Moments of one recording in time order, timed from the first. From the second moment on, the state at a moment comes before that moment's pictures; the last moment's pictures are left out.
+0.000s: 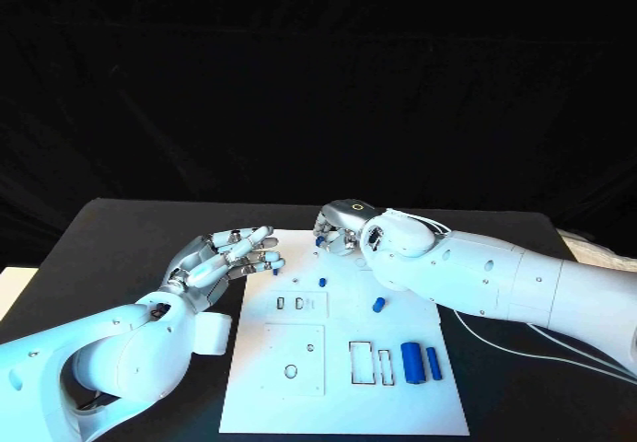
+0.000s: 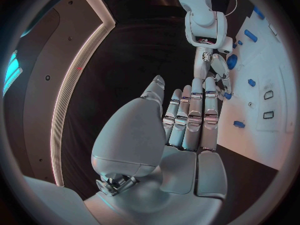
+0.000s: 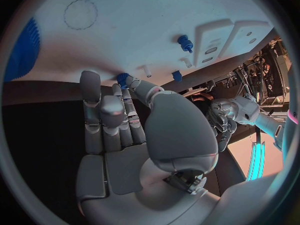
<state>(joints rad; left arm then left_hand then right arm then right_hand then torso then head) 1.16 -0.95 0.00 1.86 0.11 -0.43 0.47 1.44 -0.02 -0.01 0.15 0.13 0.99 0.21 0.10 0.07 1.10 0.15 0.07 0.07 1.16 0.10 0.17 0.19 0.17 1.01 0.21 0.26 0.10 1.26 -0.56 -0.01 1.25 -1.66 -0.30 -0.20 1.29 -0.11 0.53 -0.09 0.11 1.07 0.15 0.06 0.07 1.12 0.09 0.06 0.06 1.47 -0.01 1.07 0.86 0.17 1.21 0.10 0.96 0.55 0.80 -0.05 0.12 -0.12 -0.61</state>
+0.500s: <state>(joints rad) 1.16 -0.96 0.00 1.86 0.11 -0.42 0.46 1.44 -0.02 -0.01 0.14 0.13 0.99 0.21 0.10 0.07 1.10 0.15 0.07 0.07 1.16 0.10 0.16 0.19 0.17 1.01 0.21 0.26 0.10 1.26 -0.68 0.00 1.38 -1.64 -0.35 -0.20 1.31 -0.13 0.41 -0.06 0.13 0.98 0.16 0.06 0.07 1.02 0.11 0.09 0.07 1.46 0.01 1.02 0.78 0.17 1.15 0.11 0.90 0.47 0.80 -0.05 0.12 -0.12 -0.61</state>
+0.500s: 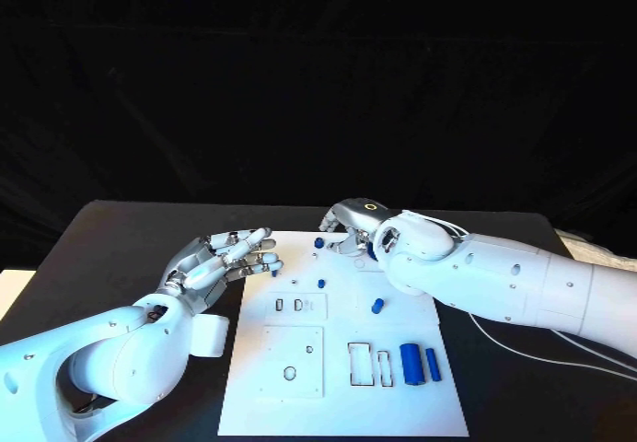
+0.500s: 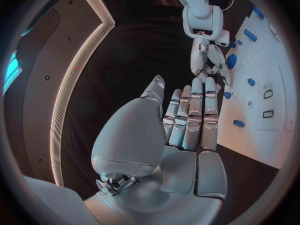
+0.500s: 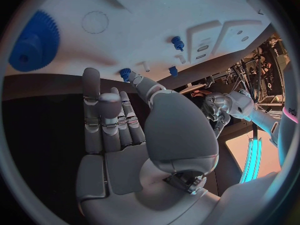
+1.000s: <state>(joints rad) 1.16 -0.96 0.00 1.85 0.11 -0.41 0.46 1.44 -0.02 -0.01 0.14 0.13 0.99 0.21 0.10 0.07 1.10 0.15 0.07 0.07 1.16 0.10 0.16 0.19 0.17 1.01 0.21 0.26 0.09 1.29 -0.89 0.01 1.49 -1.52 -0.29 -0.27 1.25 -0.17 0.23 0.06 0.20 0.97 0.13 0.06 0.07 1.41 0.04 0.41 0.31 1.46 -0.03 1.38 1.25 0.13 1.35 0.06 1.21 0.91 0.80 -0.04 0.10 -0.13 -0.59</state>
